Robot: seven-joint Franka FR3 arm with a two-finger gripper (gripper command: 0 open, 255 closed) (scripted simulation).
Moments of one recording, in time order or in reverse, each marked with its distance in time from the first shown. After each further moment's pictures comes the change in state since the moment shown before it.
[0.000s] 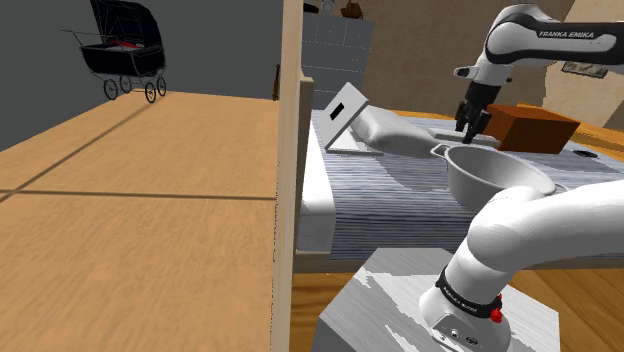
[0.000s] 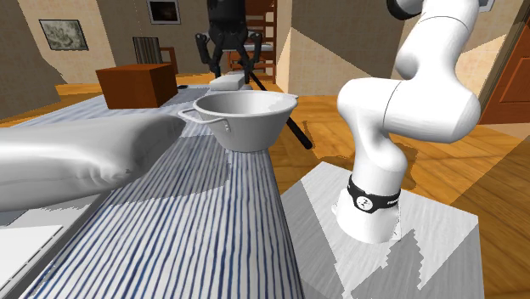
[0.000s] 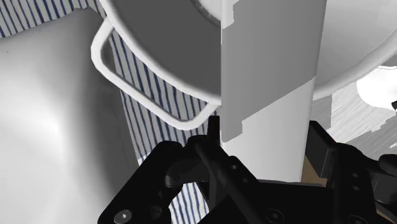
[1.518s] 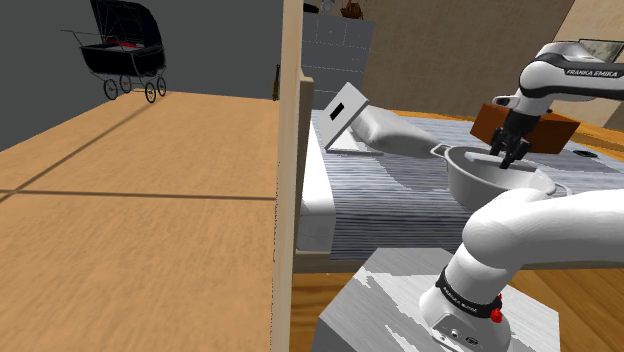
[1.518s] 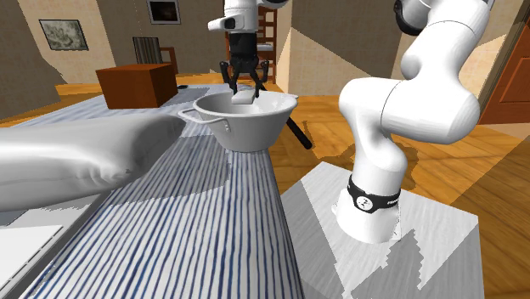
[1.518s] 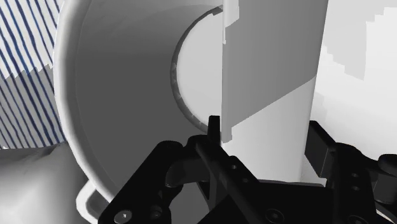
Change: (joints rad) arm -0.100 -0.072 -0.264 -0.041 -0.217 0.068 -0.232
